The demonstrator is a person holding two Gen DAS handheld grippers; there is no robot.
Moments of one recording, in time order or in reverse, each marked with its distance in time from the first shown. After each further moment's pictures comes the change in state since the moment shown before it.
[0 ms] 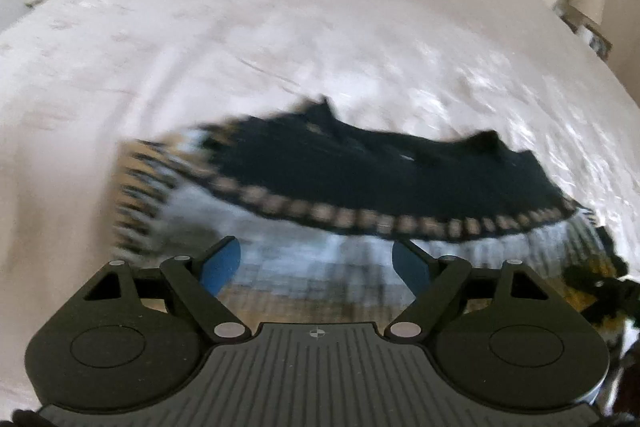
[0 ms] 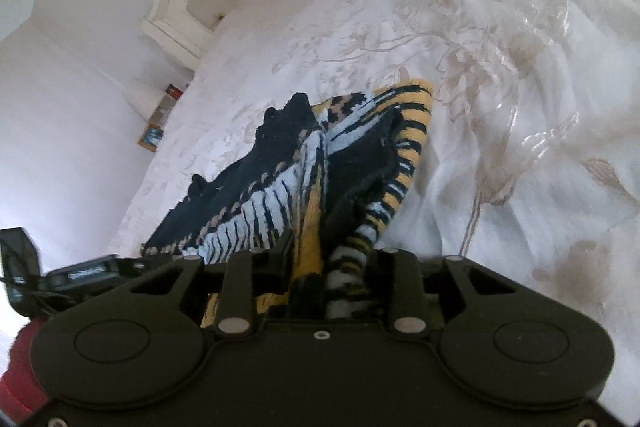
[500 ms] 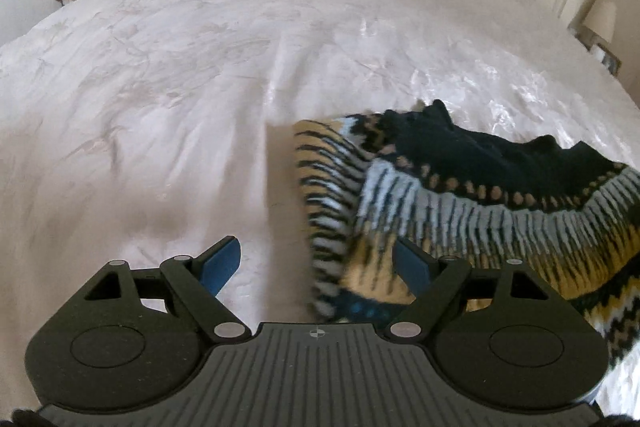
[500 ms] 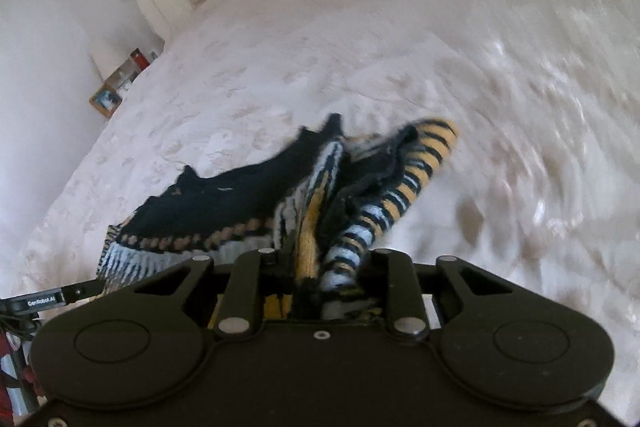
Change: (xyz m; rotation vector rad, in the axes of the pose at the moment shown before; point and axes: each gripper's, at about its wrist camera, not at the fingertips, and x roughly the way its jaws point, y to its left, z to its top) left arm -0.028 0.106 -0.026 -0.032 -0.046 -0.006; right arm -0.004 0.103 0.010 -0.218 -0.010 -0.221
